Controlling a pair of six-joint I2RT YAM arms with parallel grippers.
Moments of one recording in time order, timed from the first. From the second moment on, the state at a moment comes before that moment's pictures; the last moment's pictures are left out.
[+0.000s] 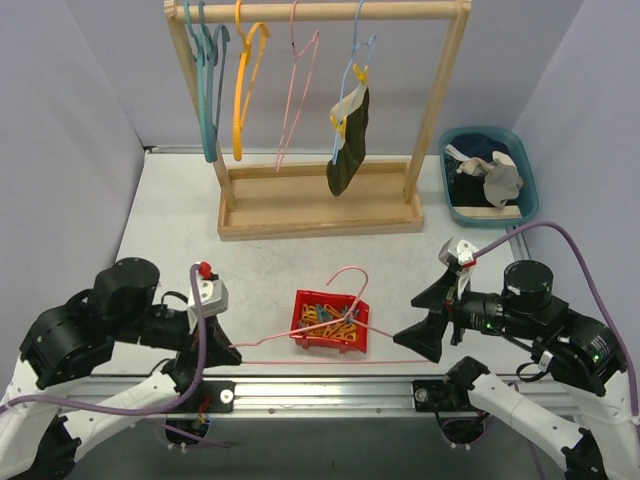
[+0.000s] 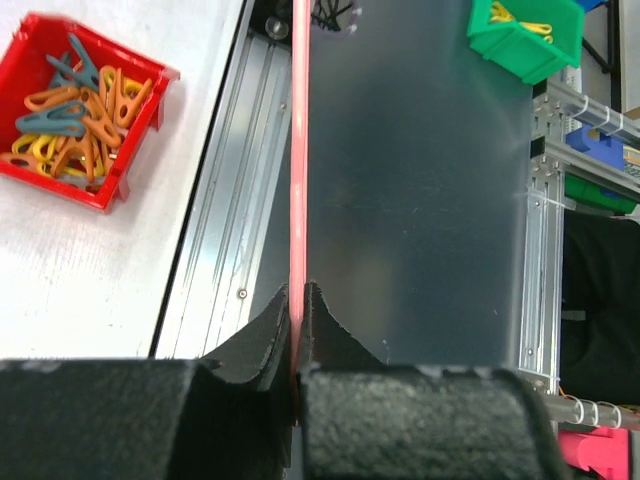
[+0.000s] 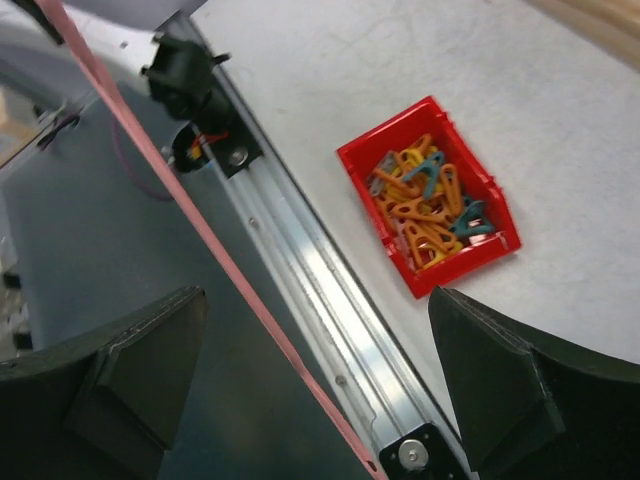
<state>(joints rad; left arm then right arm) -0.81 0.72 1.31 -1.25 0.69 -0.02 0.62 0.64 1.20 -1.02 -0.48 0.15</state>
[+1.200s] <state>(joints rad) -1.04 0.62 1.50 -1.32 0.22 -0.21 0.94 0.64 1.10 -1.03 -0.71 0.12</state>
